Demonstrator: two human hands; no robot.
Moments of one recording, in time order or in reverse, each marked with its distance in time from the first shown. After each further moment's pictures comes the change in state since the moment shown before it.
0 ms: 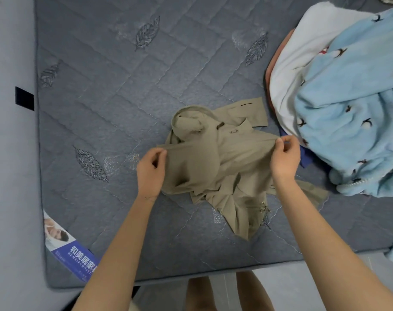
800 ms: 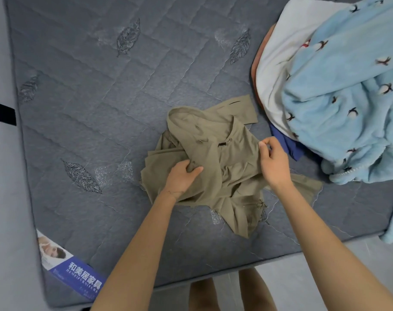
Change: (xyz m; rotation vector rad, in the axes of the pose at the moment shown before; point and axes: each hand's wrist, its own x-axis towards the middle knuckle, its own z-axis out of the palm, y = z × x) left_hand 0.001 0.026 0.060 0.120 -0.613 -0.255; right_hand -0.016 0.004 -0.016 -0.176 -0.257 -0.135
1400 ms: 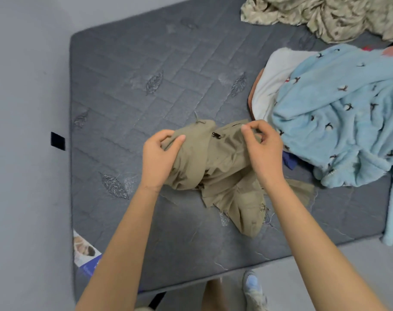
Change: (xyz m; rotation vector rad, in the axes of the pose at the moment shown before) left_hand -0.148 0.095 -0.096 -0.230 0.517 0.574; right_hand -0.093 -0.145 -0.049 0.313 0.155 -0.342
